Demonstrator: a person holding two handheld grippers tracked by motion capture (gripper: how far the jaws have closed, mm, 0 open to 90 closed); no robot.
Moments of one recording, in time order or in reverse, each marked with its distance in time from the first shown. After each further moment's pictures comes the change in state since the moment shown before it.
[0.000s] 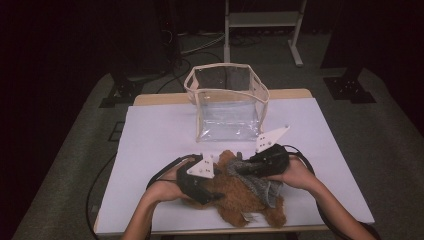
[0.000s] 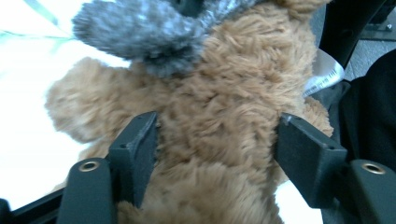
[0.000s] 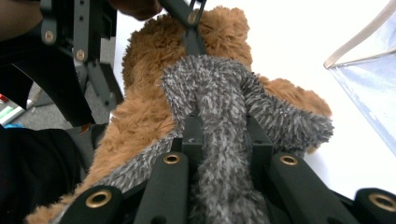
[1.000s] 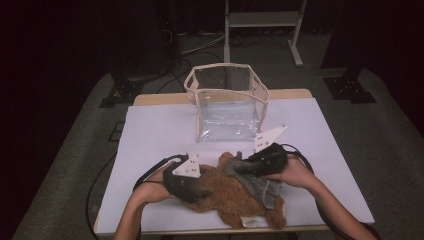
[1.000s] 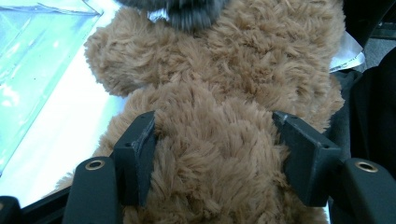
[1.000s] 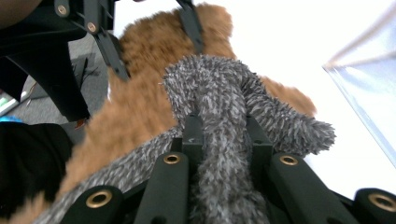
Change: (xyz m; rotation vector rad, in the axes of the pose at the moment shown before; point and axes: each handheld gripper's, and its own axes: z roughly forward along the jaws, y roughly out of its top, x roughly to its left) left arm -0.001 -0.021 -0.018 0.027 0.043 -0.032; right arm -0.002 0.002 -0.002 0.021 -0.020 -0.019
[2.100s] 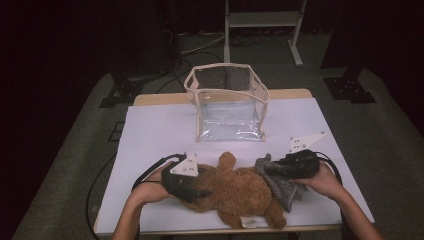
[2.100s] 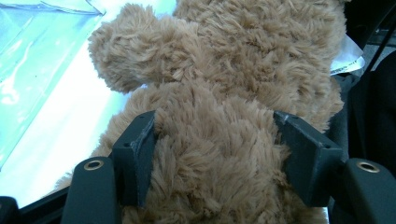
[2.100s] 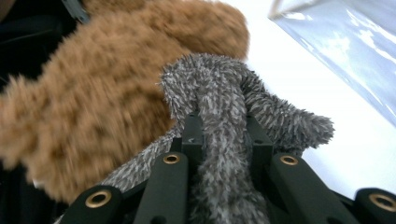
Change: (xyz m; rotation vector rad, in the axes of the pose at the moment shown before) left arm 0.002 -0.003 -0.002 -0.016 -0.006 -0.021; right arm -0.014 -0.076 -0.048 -0.065 -0.085 0.176
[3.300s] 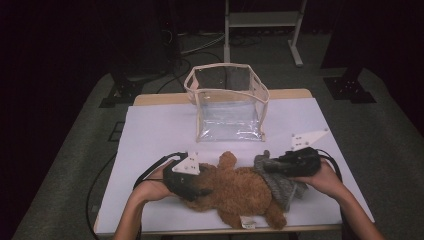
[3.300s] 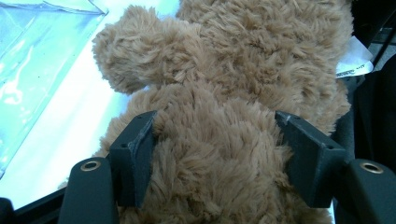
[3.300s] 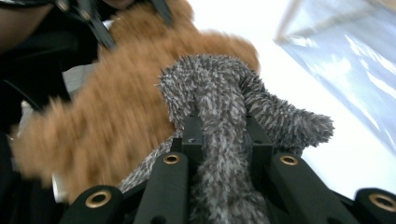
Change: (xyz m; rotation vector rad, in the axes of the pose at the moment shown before) left arm 0.004 0.003 0.002 0.012 0.005 0.006; right arm 0.011 0.027 0.001 -0.048 0.042 -0.063
